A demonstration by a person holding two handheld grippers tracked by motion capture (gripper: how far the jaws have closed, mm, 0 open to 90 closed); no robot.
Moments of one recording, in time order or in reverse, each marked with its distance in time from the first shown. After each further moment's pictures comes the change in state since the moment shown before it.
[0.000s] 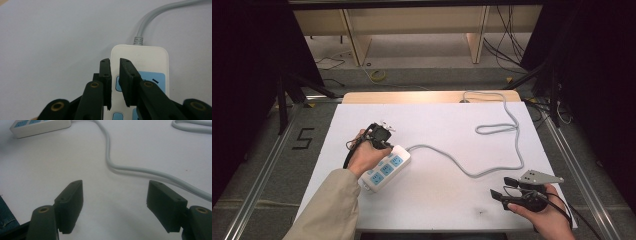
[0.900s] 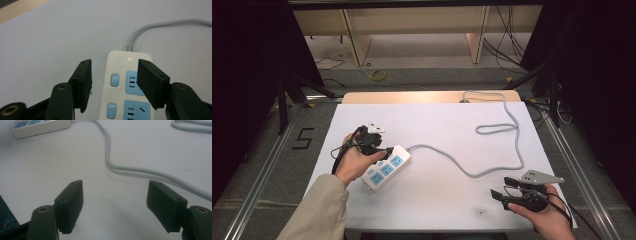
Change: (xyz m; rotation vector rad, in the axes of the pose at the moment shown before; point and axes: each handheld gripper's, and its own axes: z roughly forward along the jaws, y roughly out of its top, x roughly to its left) left arm 0.003 -0.022 -0.031 -0.162 -0.040 -0.049; right arm -0.001 0.000 0.000 -0.002 0.000 0.003
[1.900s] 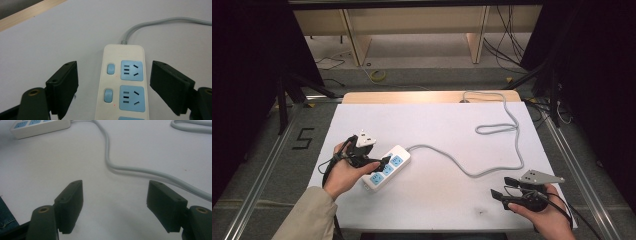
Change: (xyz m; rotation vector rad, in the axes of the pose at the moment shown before) left arm -0.004 -0.031 -0.021 -0.104 -0.014 0.035; right arm 0.000 0.000 0.000 0.001 -0.001 0.003
